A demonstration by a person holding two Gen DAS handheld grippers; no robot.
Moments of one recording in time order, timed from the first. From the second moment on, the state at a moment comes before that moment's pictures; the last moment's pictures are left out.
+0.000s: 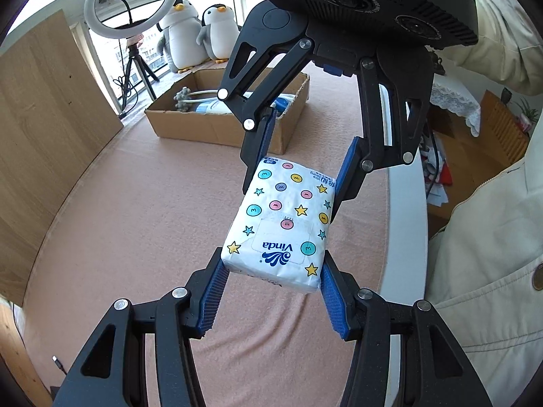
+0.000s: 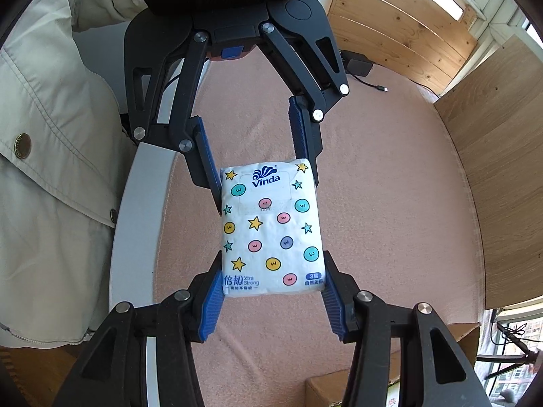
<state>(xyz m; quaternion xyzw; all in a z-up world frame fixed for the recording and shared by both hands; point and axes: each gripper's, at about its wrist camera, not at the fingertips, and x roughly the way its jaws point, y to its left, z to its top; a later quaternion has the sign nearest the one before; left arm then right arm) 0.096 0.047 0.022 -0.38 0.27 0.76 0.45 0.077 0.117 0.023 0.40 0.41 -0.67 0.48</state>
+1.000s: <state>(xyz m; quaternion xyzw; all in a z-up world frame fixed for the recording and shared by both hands) 0.001 0.160 0.038 -0.36 0.30 0.74 0.48 0.032 0.225 0.039 0.42 0.40 -0.70 0.40</state>
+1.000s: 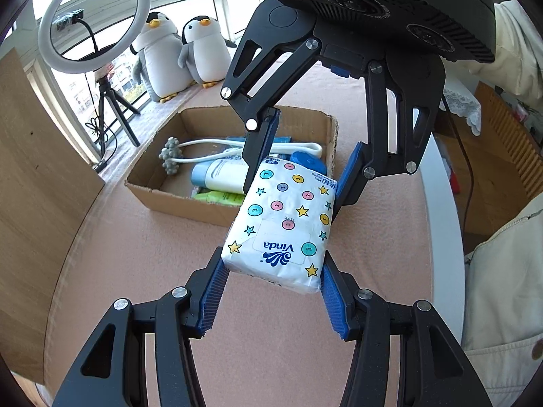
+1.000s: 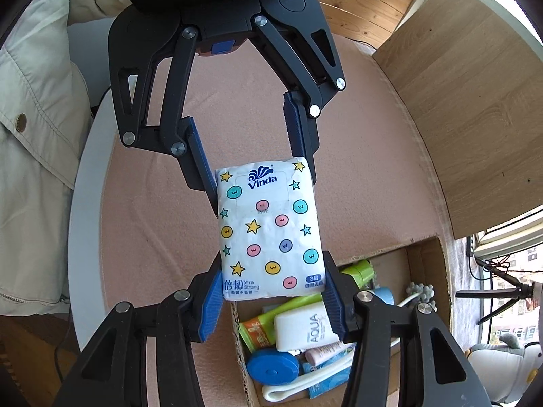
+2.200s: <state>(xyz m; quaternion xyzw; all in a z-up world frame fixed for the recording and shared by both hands) -0.086 0.225 0.074 -0.35 0.28 0.83 0.34 0.023 0.347 0.048 0.44 0.29 -0.82 0.23</state>
